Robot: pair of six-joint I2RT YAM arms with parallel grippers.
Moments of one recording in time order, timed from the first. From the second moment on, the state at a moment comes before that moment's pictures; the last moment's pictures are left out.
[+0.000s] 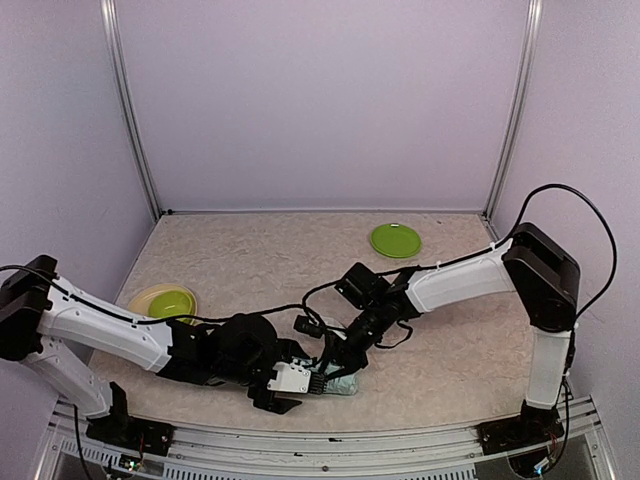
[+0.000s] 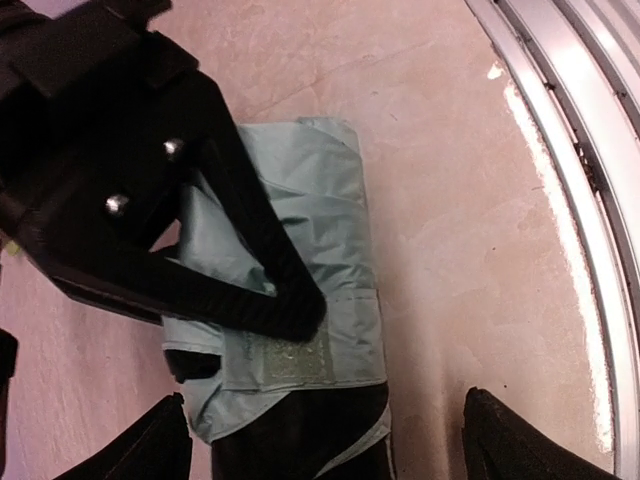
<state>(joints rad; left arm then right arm) -1.20 1.48 0.65 0.05 0.00 0.72 0.94 1.96 1.17 -0.33 -0.77 -0.24</state>
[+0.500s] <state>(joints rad) -1.18 1.69 0.80 -0.05 -0.08 0.70 0.87 2.04 1.24 -0.38 -0.92 -0.22</state>
